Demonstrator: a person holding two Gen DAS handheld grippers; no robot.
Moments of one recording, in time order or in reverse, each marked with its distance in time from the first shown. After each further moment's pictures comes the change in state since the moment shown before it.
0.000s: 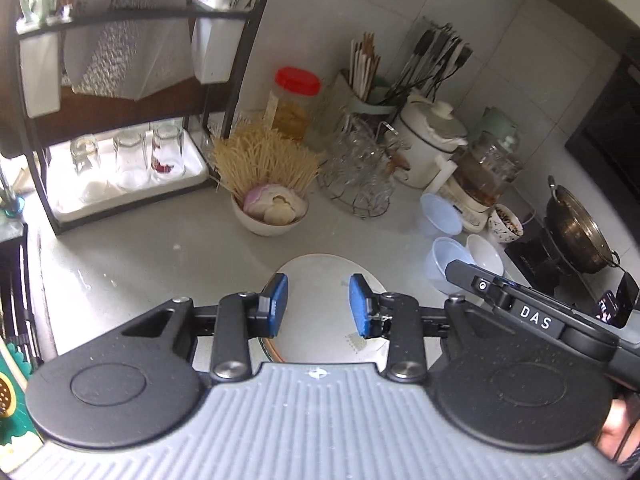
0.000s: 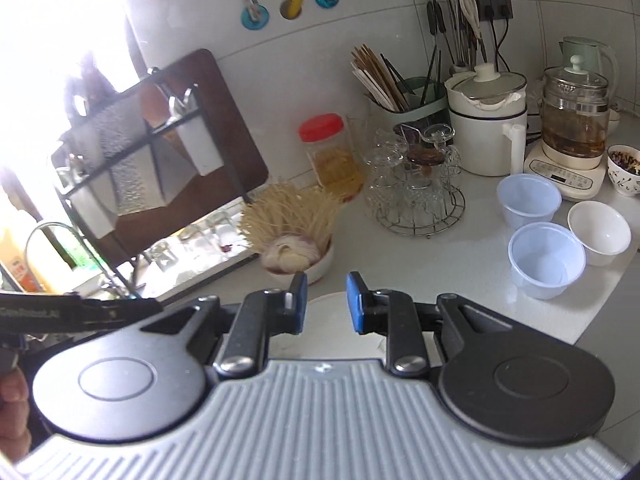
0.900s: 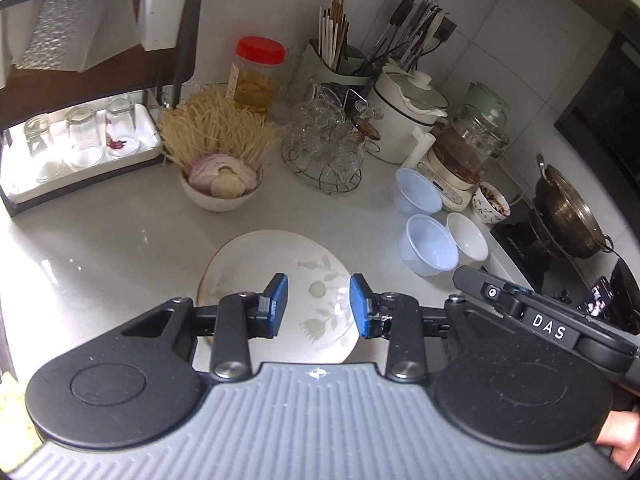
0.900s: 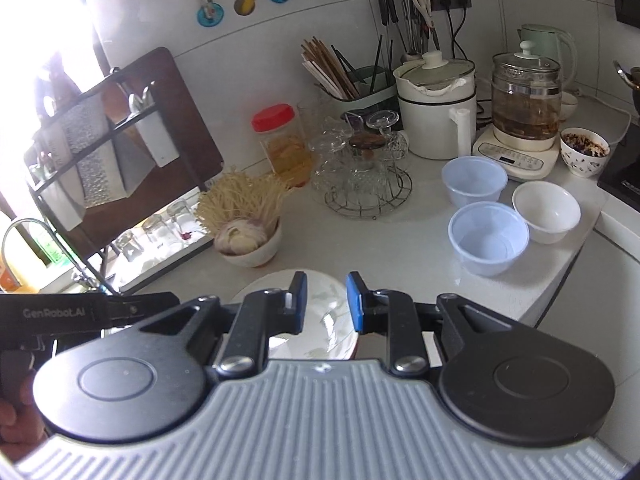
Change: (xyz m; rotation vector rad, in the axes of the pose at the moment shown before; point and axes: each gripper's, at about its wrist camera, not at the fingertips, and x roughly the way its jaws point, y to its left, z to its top) left arm 0.058 -0.054 -0.011 0.000 0.064 -0.027; right arm -0.005 -0.057 0.002 0.019 0.038 -0.087
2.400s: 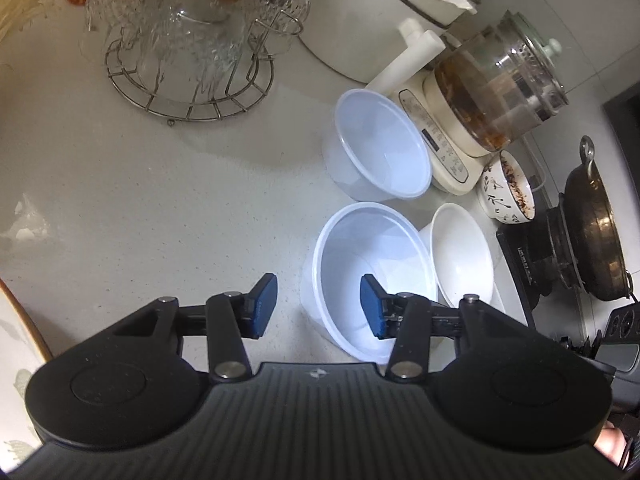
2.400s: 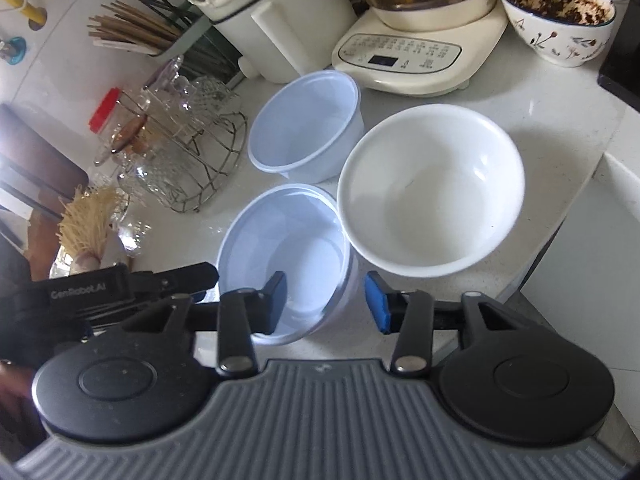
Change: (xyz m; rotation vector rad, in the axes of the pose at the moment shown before) left arm 0.323 -0.132 0.036 -0.167 0.262 -0.071; right arm 0.170 -0.275 0.044 0.264 0.361 0.127
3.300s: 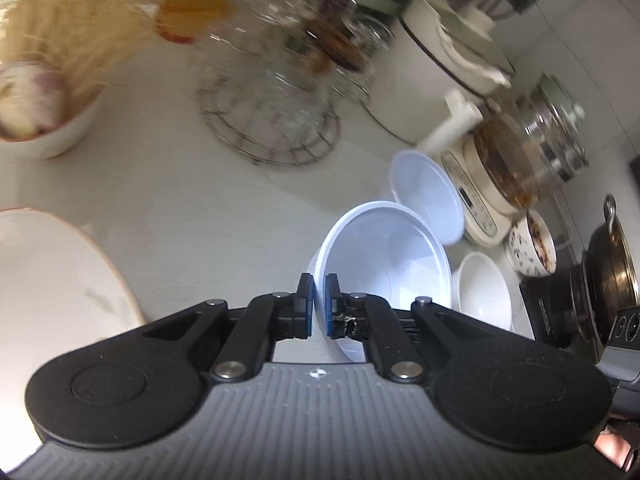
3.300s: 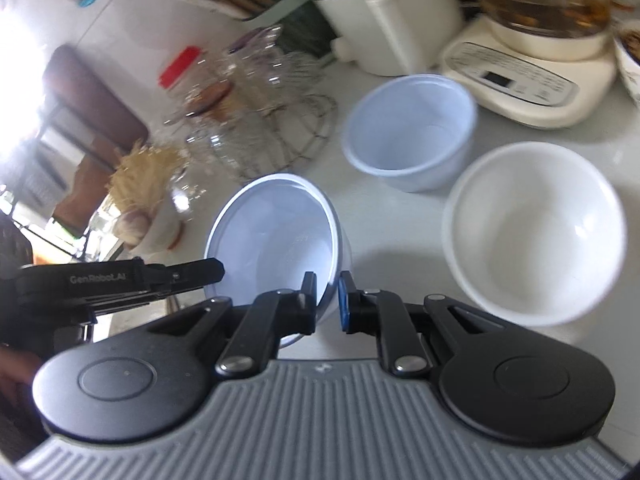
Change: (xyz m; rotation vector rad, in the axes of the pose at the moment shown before) left arm -0.065 0.020 -0.016 -0.116 -0.169 0.123; right arm 0.012 0.049 0.009 -0.221 0.053 0.151
